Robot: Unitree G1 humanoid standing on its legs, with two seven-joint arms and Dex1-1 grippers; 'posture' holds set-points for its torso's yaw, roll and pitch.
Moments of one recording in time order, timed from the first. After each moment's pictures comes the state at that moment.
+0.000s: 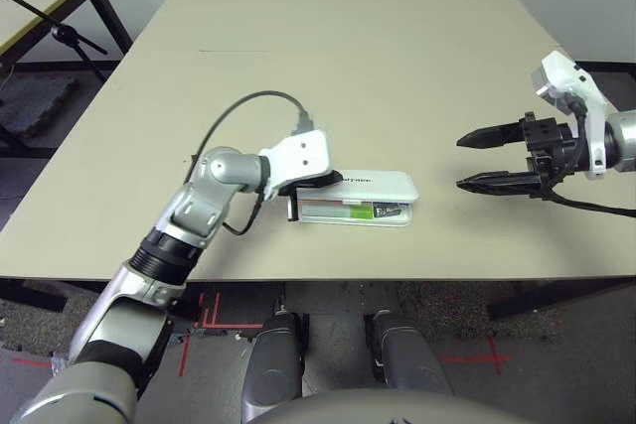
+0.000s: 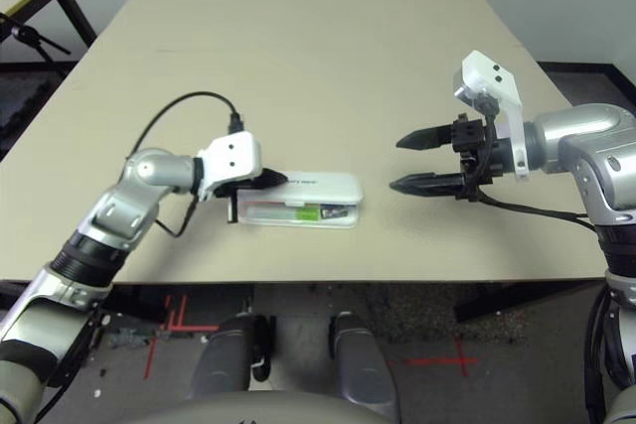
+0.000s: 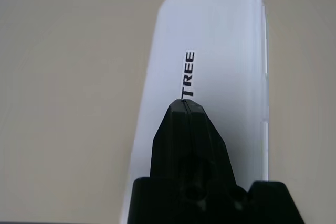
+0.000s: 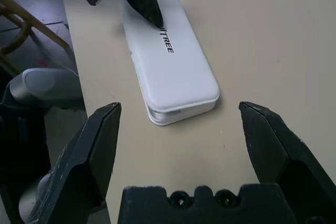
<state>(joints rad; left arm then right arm) -0.57 0.51 -0.41 0.06 0.08 0.14 -1.02 -0.55 -1.00 0.03 -0.03 0.48 0.69 1.38</state>
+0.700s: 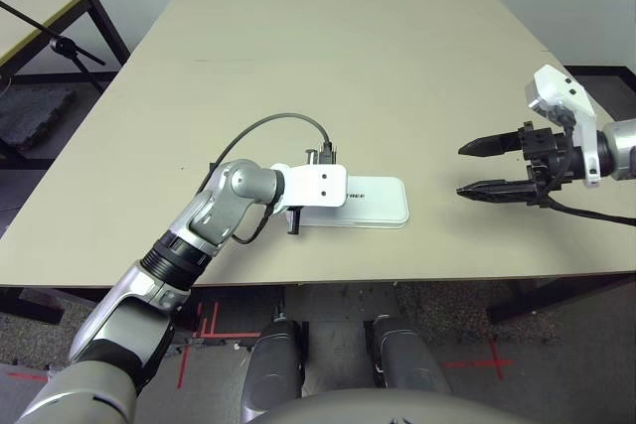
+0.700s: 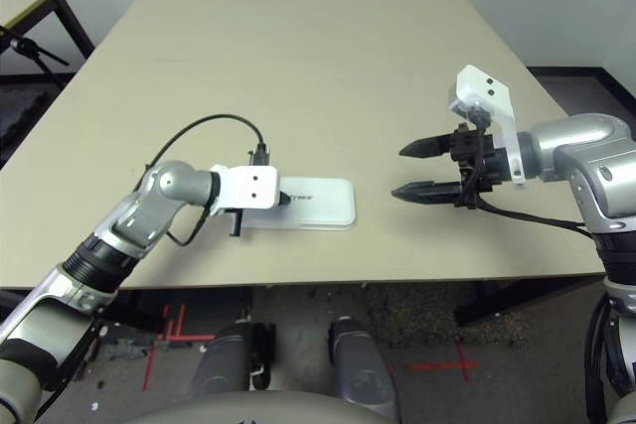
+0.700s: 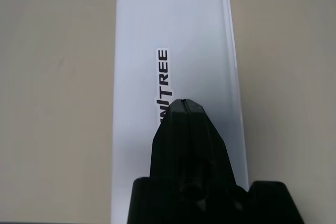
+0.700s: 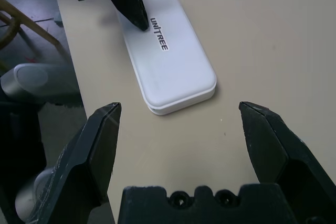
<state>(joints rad) -0.54 0.54 -0.47 0.03 0.17 0.12 -1.06 -0.52 -0.97 0.05 -0.03 0.45 0.68 1.34</state>
